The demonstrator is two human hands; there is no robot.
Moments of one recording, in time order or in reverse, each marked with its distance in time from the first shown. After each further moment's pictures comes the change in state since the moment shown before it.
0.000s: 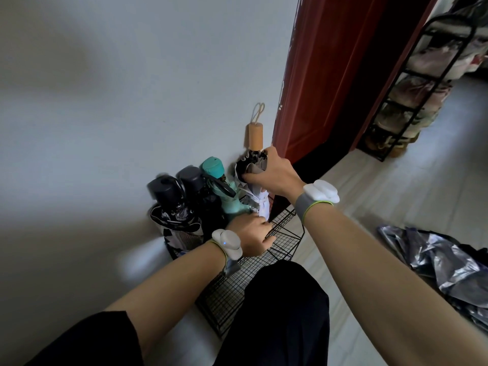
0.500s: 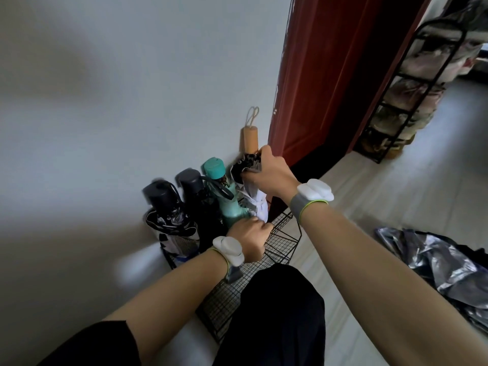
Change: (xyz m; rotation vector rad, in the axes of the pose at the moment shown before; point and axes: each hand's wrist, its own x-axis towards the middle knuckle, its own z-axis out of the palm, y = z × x) left_hand 0.007 0.010 0.002 0.029 -0.008 -0.061; right_hand 0.005 -0.003 -0.003 -0.006 0.039 -0.046
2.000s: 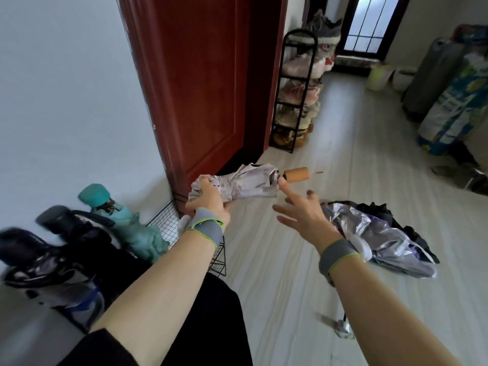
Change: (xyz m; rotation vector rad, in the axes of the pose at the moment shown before) left_hand 0.144 0.110 -0.056 -2.166 0.520 -1.005; right_hand -0.165 0.167 -0.122 1.061 0.478 0.667
